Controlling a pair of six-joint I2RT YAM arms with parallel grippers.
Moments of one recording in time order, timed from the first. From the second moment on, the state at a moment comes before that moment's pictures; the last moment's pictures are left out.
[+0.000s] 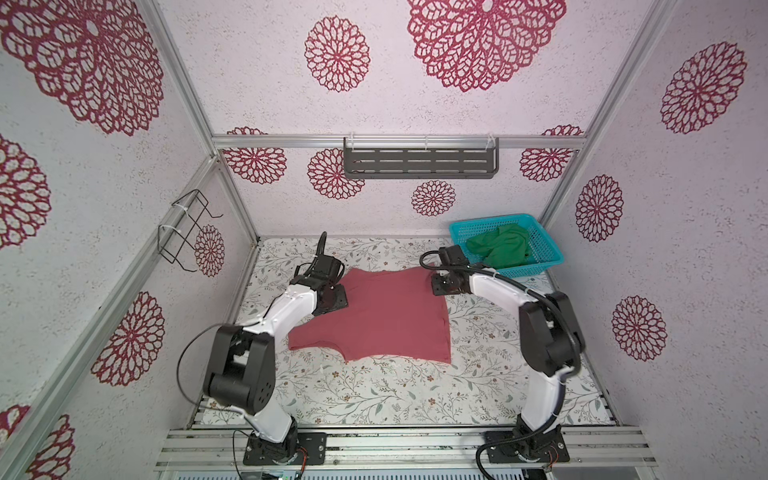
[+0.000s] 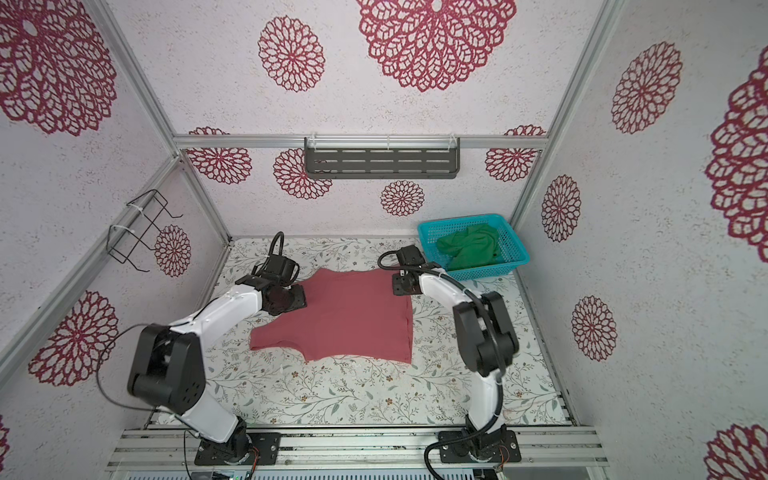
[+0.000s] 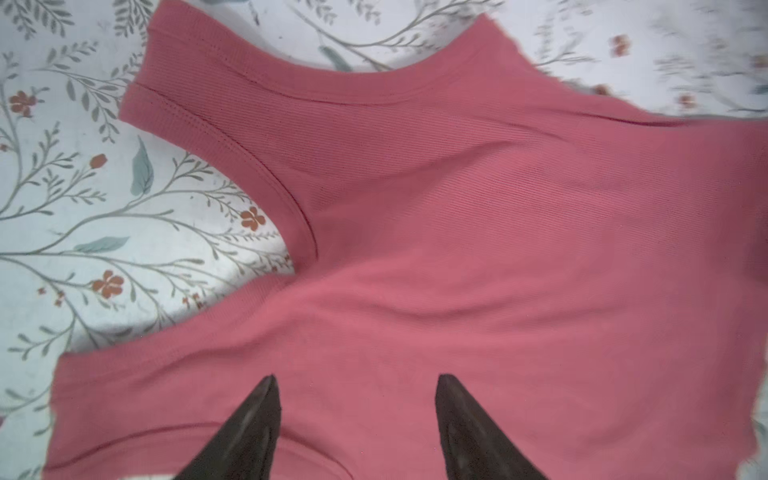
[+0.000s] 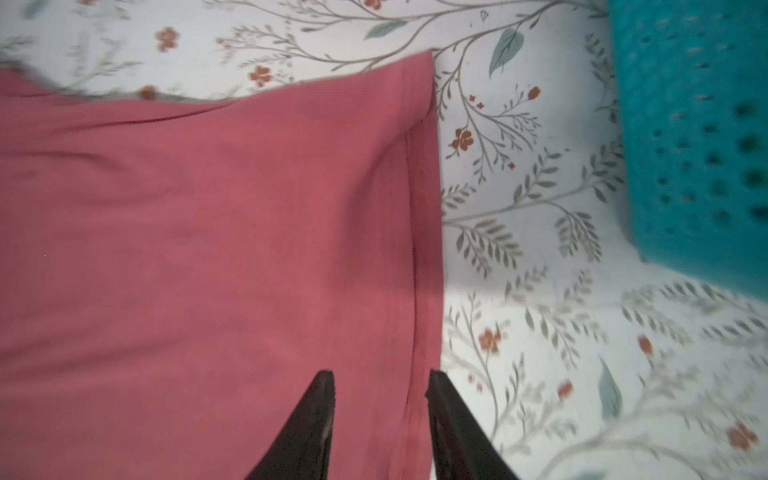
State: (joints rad) left arm -0.33 1.56 1.12 -0.64 -0.12 -0.57; right arm 0.46 1.81 1.35 -0.52 0.07 0.27
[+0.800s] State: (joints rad) left arm -0.61 1.11 0.37 -0.23 -0.06 -1.48; right arm 0.63 1.21 0.79 -0.77 0.06 0.52
